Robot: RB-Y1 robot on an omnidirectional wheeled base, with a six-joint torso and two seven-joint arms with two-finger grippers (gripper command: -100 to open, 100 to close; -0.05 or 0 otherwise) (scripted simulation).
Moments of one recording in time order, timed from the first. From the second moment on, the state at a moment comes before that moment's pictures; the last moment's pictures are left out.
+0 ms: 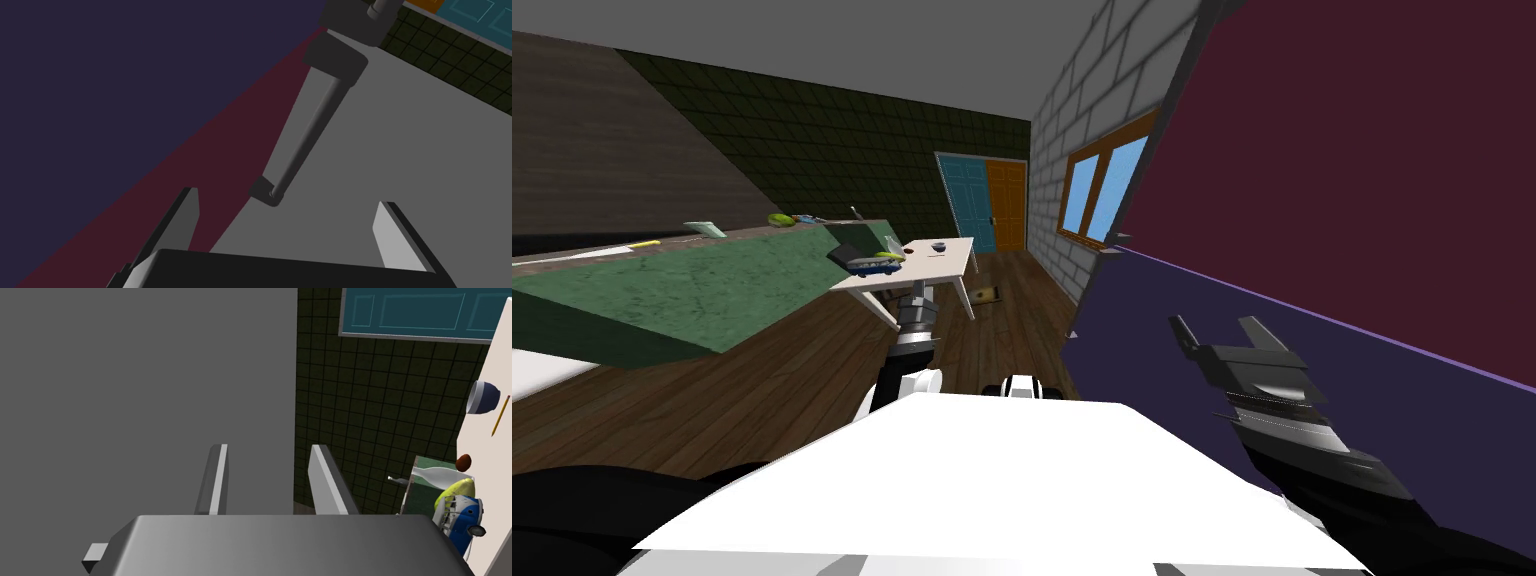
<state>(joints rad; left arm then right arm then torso) 0.52 -0.03 0.06 -2.26 -0.01 -0.35 -0.06 0.97 -0.16 -0.50 -2.48 0.21 -0.46 0.90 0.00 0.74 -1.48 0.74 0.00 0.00</state>
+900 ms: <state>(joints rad) 0.52 -0.03 0.06 -2.26 -0.01 -0.35 -0.06 1.08 -0.15 -0.63 -2.47 0.28 -0.46 1.12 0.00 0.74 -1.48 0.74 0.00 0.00</state>
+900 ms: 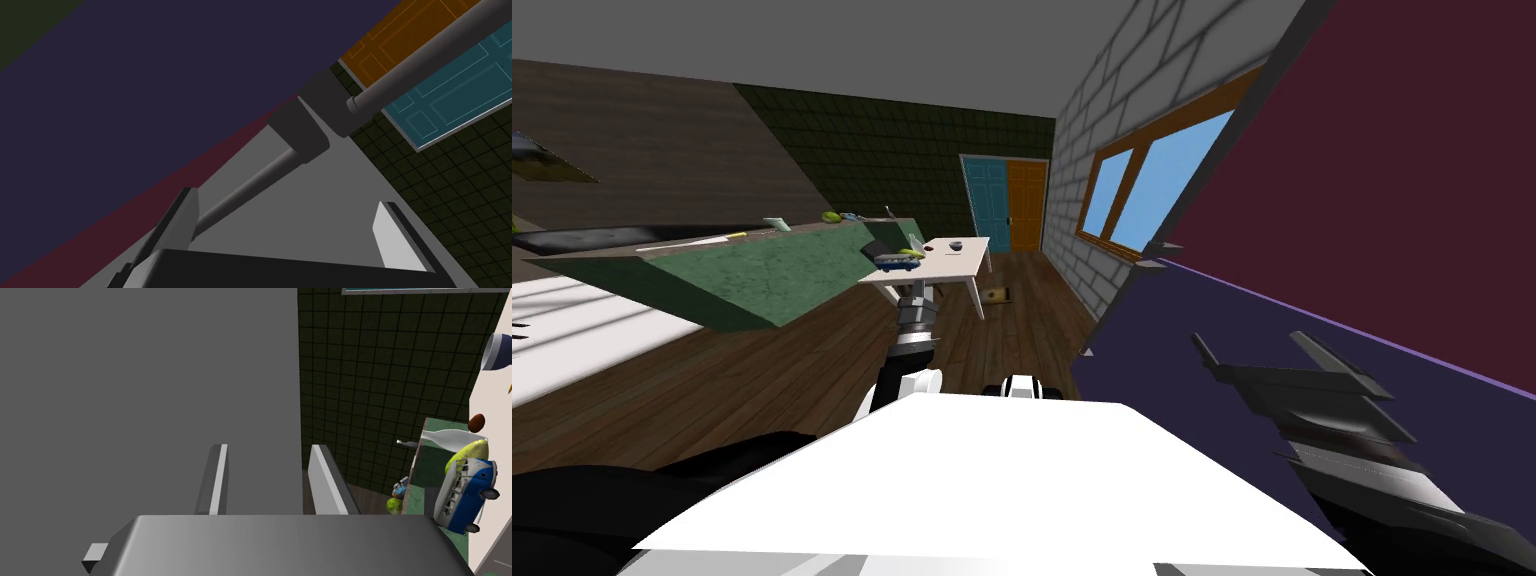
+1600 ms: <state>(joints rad) 0.52 -0.03 0.06 -2.26 -0.01 -0.35 -0.06 1.17 -0.14 -0.74 -2.48 0.33 -0.44 1.29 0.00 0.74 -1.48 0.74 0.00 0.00</state>
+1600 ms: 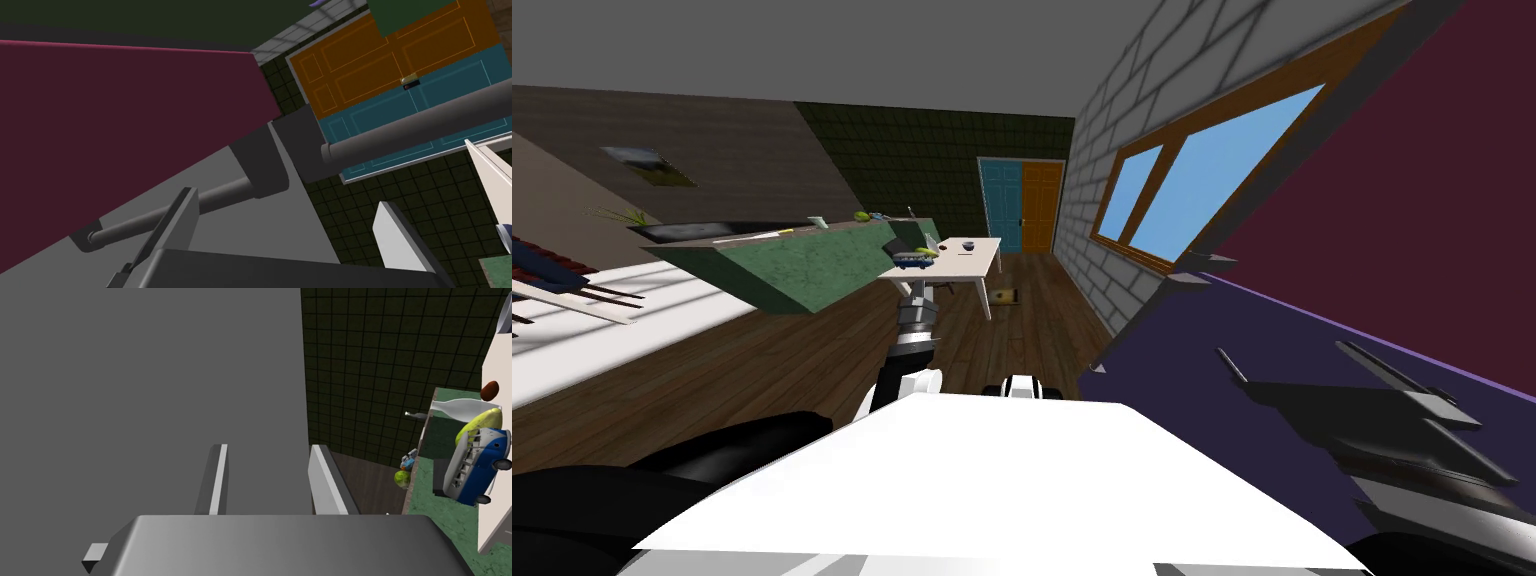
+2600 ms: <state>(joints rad) 0.52 -0.03 0.06 -2.26 -0.01 -0.35 -0.06 1.29 -0.17 -0.89 -2.49 0.41 -0.43 1.54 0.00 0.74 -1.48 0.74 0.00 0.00</state>
